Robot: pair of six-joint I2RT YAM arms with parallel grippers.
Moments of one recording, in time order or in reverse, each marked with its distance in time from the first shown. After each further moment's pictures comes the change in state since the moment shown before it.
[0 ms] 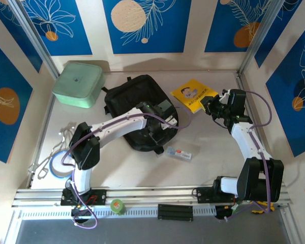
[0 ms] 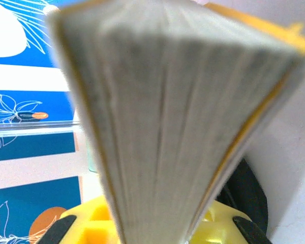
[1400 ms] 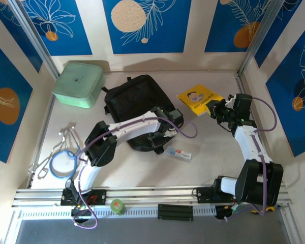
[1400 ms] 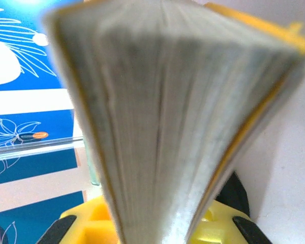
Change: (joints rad) left arm -0.066 0.175 0.106 -0.129 -0.239 0.118; right arm -0.102 -0.033 -0.044 -0.035 -0.022 0.022
